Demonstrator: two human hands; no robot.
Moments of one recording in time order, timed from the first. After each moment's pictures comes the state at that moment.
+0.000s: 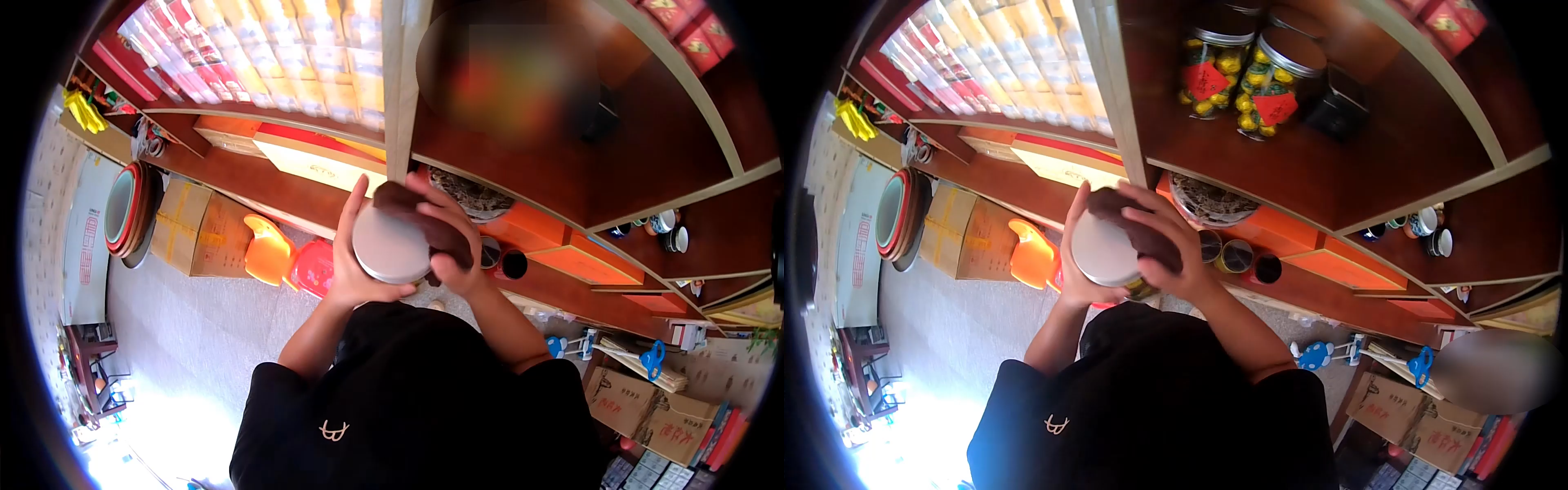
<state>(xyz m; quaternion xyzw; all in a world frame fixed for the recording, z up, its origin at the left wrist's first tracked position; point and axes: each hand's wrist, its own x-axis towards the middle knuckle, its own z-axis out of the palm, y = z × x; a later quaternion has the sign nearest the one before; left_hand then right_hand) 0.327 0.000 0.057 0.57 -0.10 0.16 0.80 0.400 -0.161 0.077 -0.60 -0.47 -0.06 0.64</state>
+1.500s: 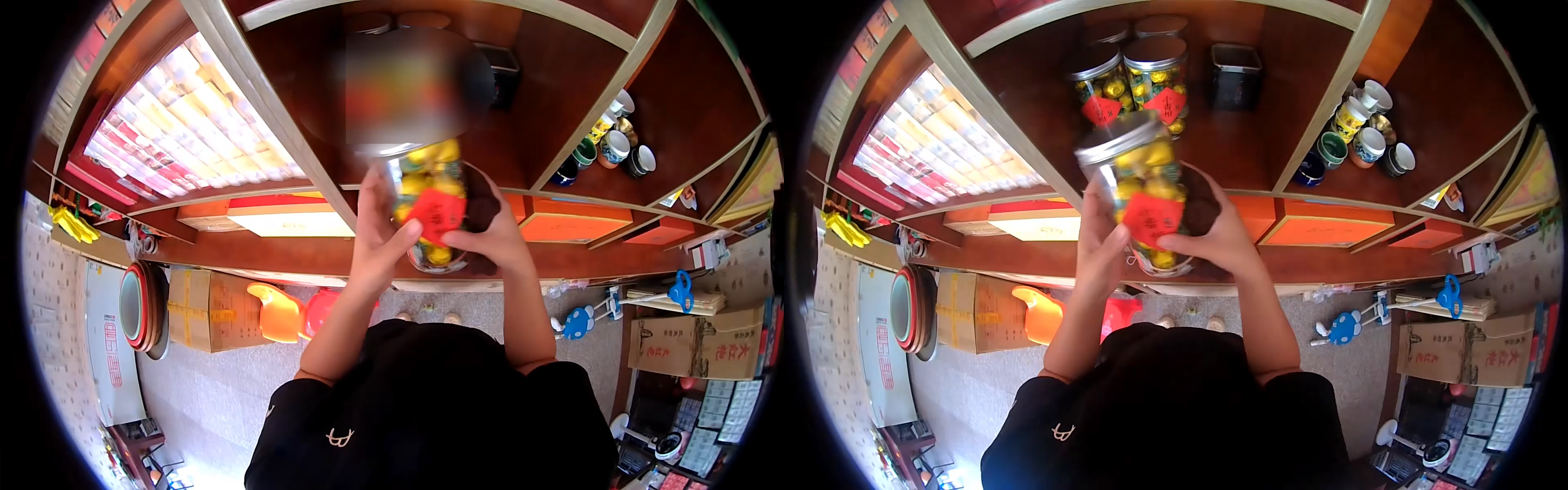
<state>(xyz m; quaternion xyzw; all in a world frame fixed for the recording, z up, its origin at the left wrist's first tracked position) 0.375 -0.103 0.103 0.51 -0.17 0.06 0.84 0.392 -0.286 0.103 -0.59 -0.20 0.04 0.78</state>
